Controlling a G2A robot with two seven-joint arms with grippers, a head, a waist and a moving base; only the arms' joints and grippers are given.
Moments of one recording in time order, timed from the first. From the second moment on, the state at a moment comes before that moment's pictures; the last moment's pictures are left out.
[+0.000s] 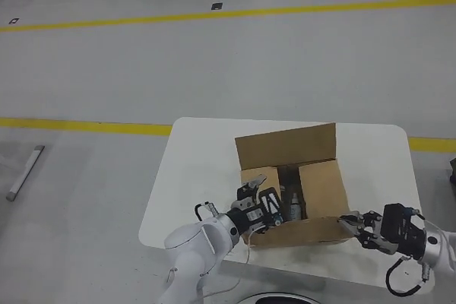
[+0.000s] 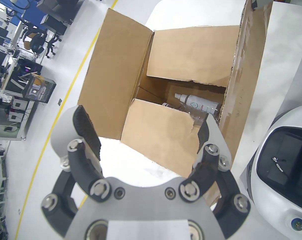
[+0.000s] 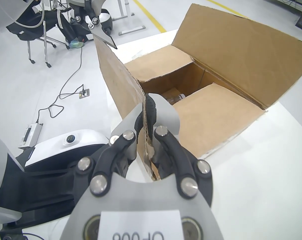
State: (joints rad) left arm 1.33 -1.46 -1.19 -2.07 1.89 -0.87 -0.51; right arm -1.77 -0.98 1.74 -1.95 -0.94 -0.97 0.21
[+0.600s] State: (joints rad) left arm 1.34 -1.44 -1.17 -2.10 1.85 -0.94 -0.54; right arm -1.83 -0.96 1.86 -1.88 -0.68 -1.01 0.16
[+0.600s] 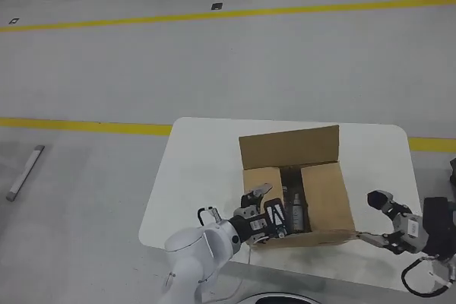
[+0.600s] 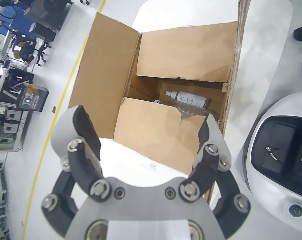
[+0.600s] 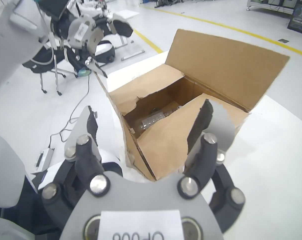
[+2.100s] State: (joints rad) left arm 1.31 -1.37 -1.16 -2.10 1.86 -0.90 -0.50; right arm -1.76 -0.95 1.54 -1.75 -0.76 -0.99 0.33
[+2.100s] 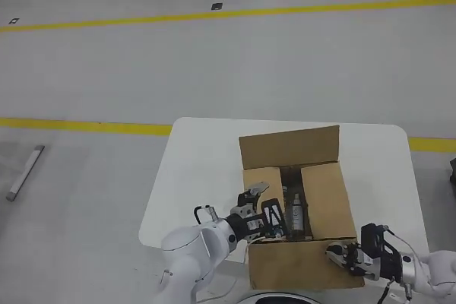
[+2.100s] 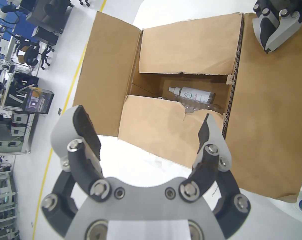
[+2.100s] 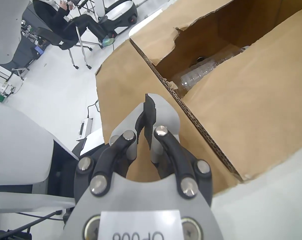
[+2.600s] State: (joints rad) left arm 1.31 -1.37 -1.16 -2.10 1.86 -0.91 -0.50; right arm -1.81 -0.96 1.69 -1.75 -0.76 -0.89 0.01
